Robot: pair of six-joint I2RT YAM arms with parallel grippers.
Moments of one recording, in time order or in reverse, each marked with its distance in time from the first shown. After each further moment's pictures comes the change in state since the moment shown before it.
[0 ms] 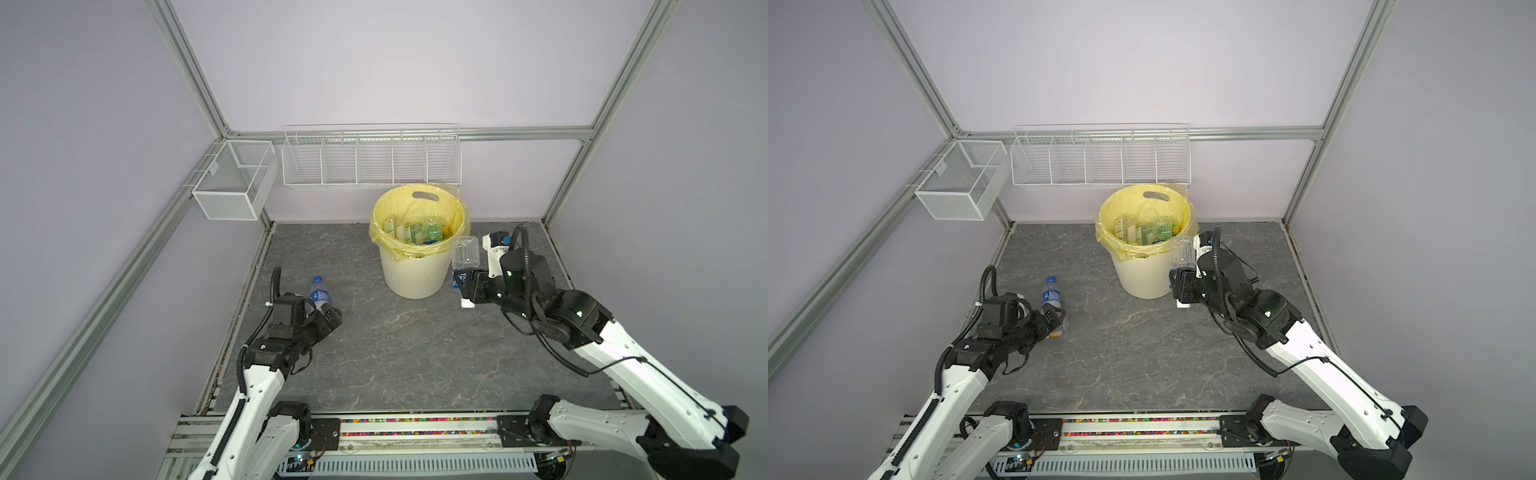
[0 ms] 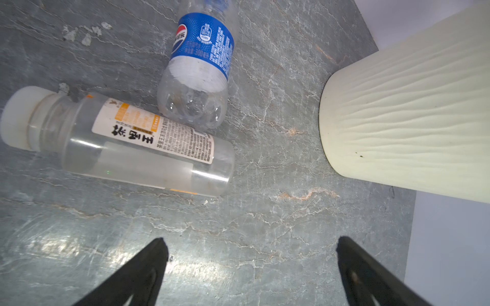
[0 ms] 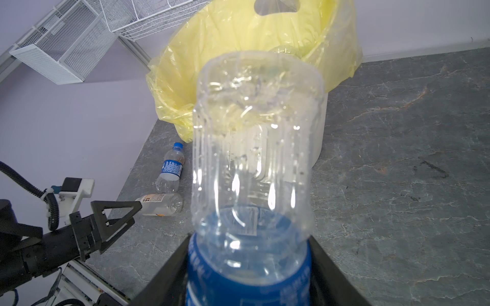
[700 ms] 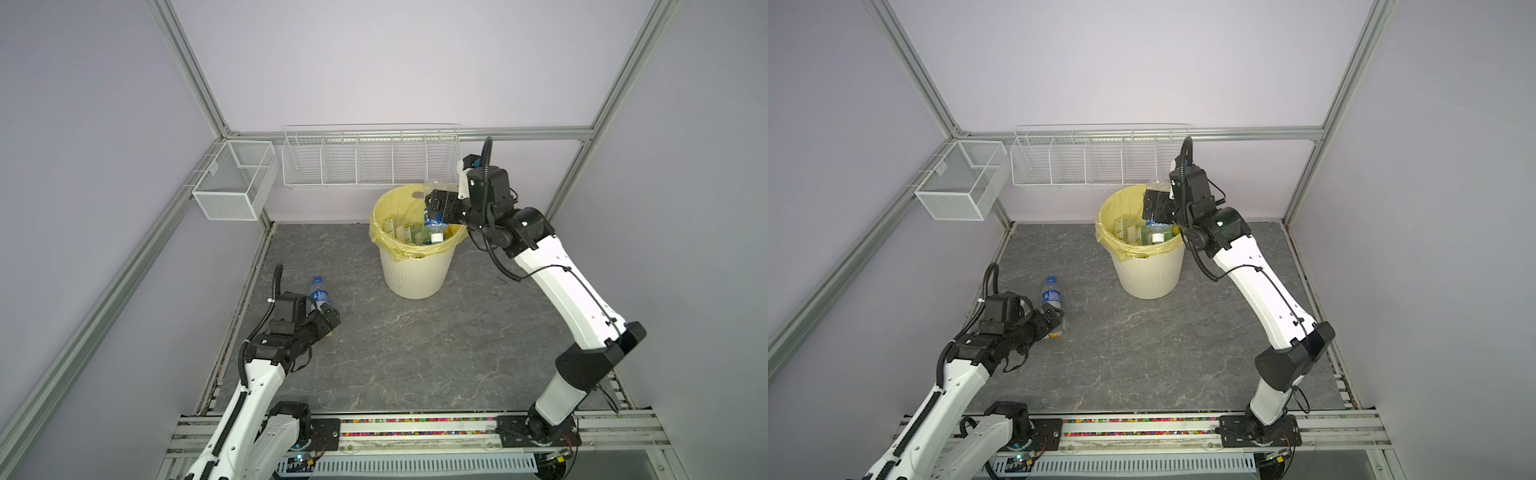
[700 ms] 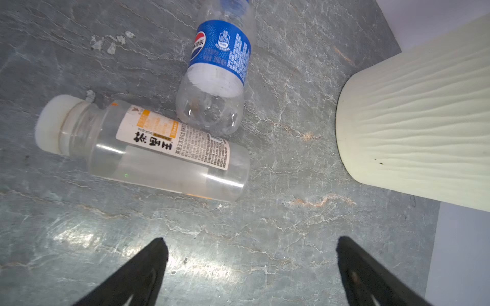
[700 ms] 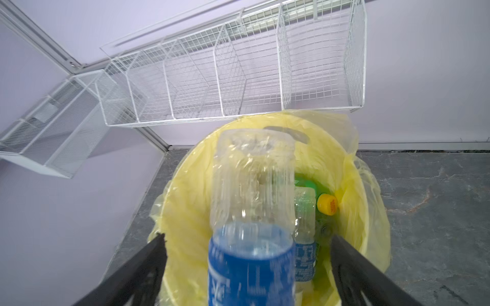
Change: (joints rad) left arm 0.000 0.041 0.033 -0.027 -0.049 0.018; right arm -0.188 0.690 0.827 -0.043 -0.048 -0.134
